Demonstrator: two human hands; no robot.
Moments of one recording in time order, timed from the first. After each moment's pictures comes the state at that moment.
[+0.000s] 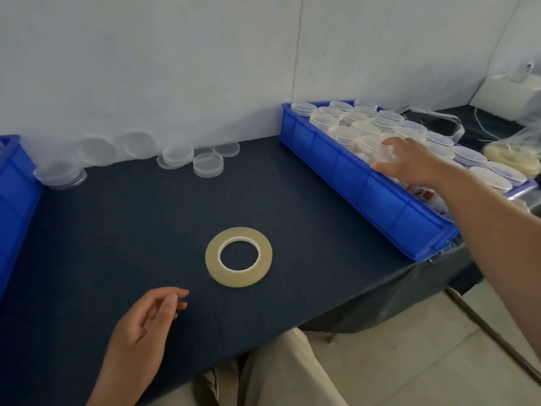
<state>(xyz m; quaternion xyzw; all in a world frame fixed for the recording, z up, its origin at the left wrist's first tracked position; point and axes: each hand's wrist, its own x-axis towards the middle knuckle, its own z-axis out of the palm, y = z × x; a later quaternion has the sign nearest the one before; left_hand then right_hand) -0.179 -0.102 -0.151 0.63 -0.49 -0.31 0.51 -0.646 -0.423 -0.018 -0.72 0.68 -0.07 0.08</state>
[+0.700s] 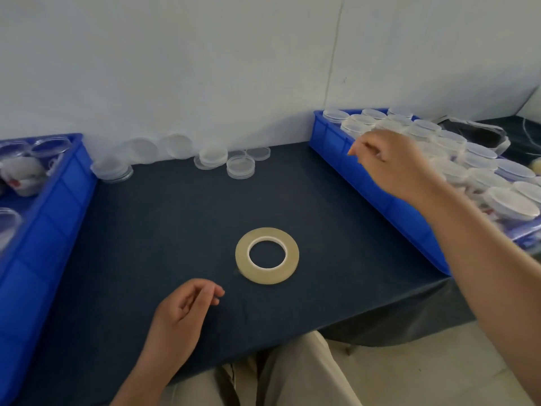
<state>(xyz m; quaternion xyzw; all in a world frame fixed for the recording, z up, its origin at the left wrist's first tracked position) -0.177 -0.102 -0.149 0.68 -0.50 -0.31 0.44 -0.505 -0.335 0.021 -0.81 0.50 -0.30 0.07</state>
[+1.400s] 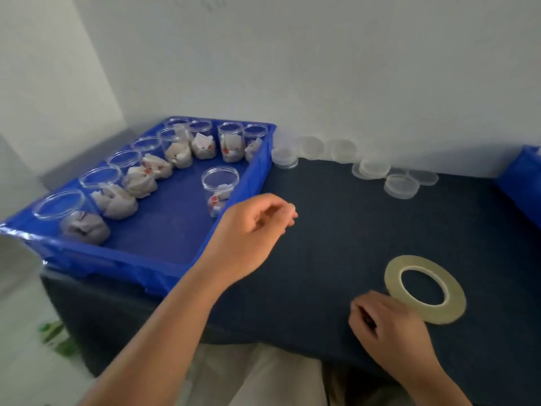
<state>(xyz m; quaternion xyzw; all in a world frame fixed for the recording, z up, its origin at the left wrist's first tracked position) -0.068 -0.044 -0.020 0.67 -0.49 -0.17 0.53 -0.316 -0.171 -0.161 -0.91 0.24 -0.33 0.09</state>
